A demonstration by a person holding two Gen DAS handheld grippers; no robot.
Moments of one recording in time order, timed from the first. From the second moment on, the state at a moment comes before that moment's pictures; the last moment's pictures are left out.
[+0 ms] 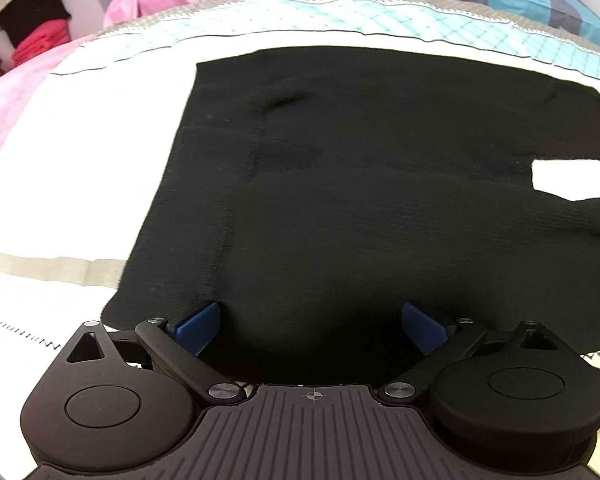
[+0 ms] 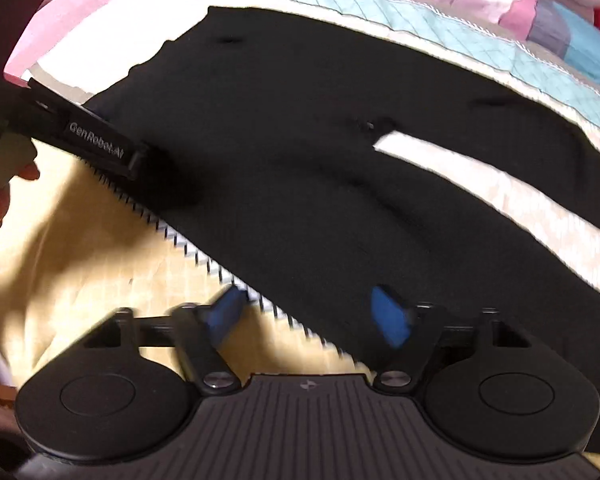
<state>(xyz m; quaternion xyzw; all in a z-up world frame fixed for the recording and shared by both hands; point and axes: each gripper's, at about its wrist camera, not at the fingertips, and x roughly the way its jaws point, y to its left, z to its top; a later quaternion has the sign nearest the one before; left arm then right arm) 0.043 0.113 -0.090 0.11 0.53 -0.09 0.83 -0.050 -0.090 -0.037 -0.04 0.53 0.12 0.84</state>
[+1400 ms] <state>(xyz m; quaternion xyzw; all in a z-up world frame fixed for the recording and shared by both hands) 0.005 0.238 -0.054 0.01 0.53 0.02 0.85 -0.012 0.029 -0.031 -0.16 0.44 0.39 0.79</state>
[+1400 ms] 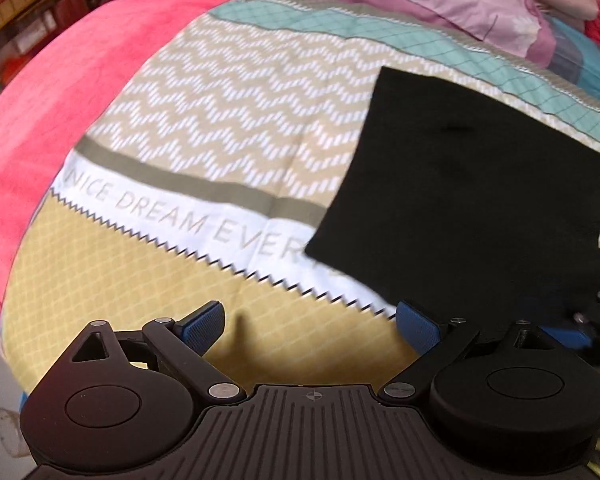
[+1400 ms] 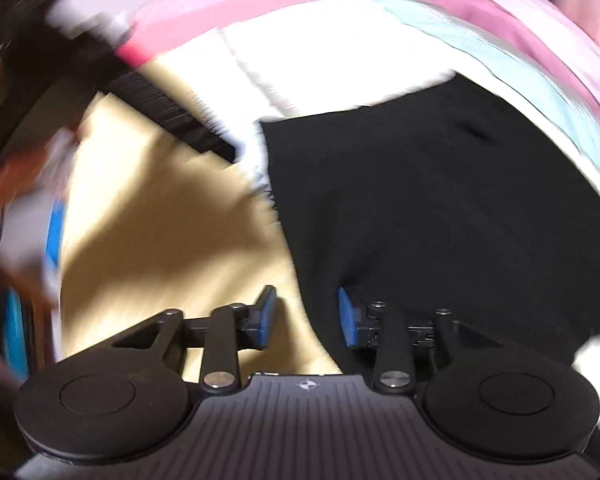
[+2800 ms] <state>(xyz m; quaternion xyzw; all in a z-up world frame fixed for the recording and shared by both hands) -0.004 0.235 -0.053 0.02 0.52 0.04 0.85 0.149 0.043 -0.054 -0.07 0.35 0.31 0.88</state>
